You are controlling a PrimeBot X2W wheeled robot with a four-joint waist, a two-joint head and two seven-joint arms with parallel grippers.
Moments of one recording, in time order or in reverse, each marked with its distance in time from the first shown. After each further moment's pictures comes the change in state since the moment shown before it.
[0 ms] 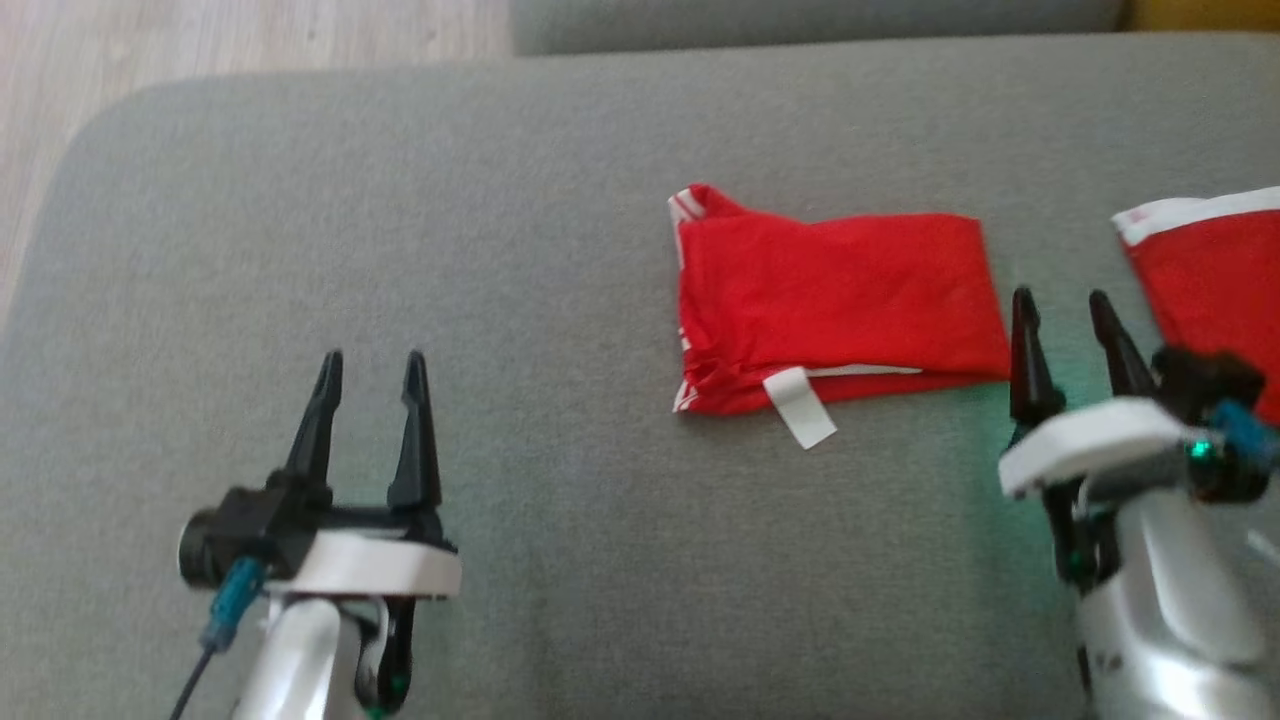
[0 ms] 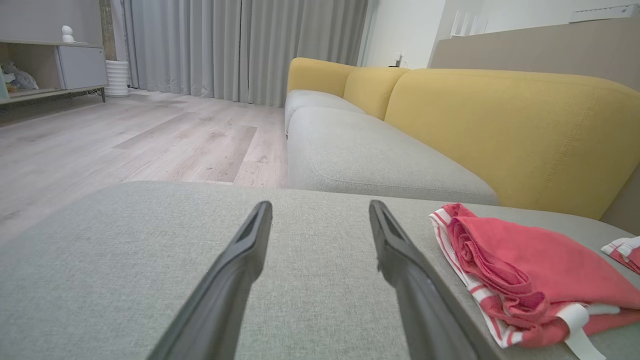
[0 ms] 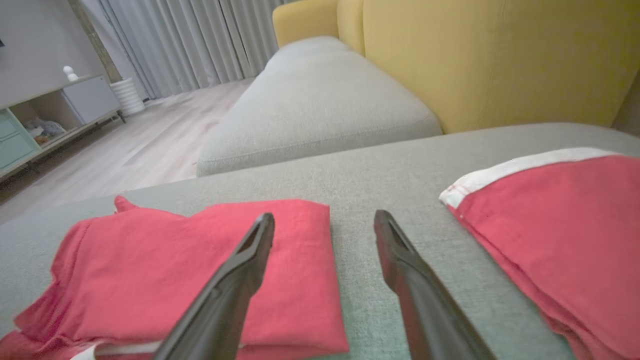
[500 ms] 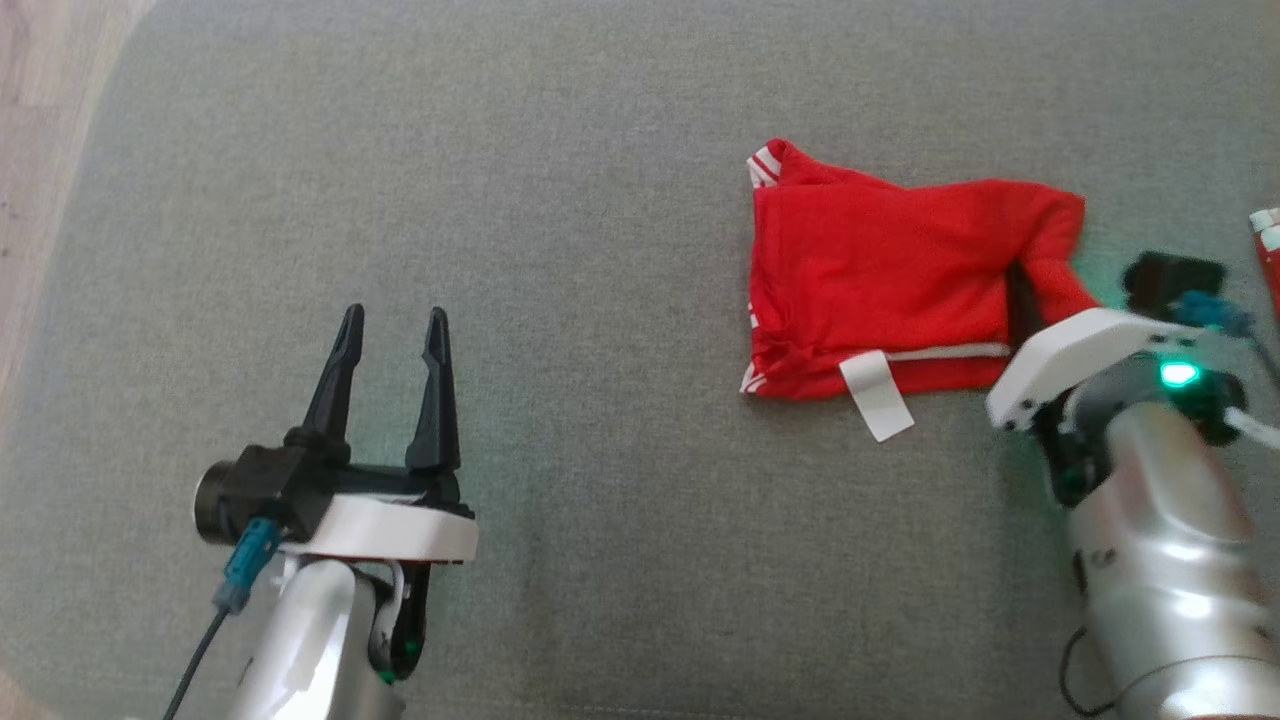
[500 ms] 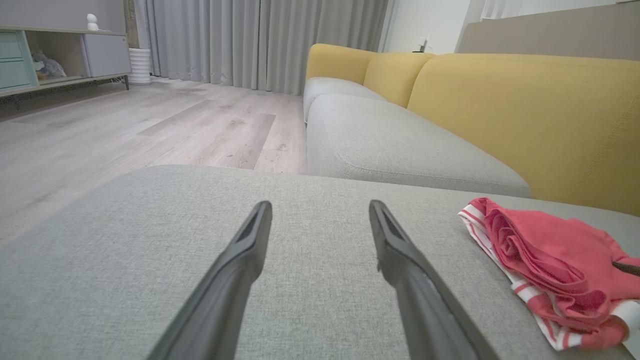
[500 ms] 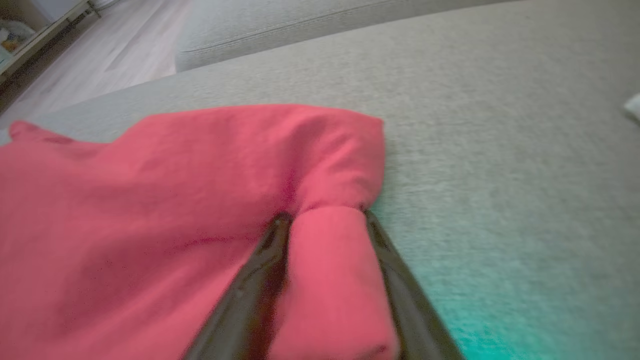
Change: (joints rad) left arm -0.070 -0.001 -0.038 0.013 -0.006 -0.008 0.000; right arm -0.269 -0.031 -0.018 0.376 0.000 0.000 0.151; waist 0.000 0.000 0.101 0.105
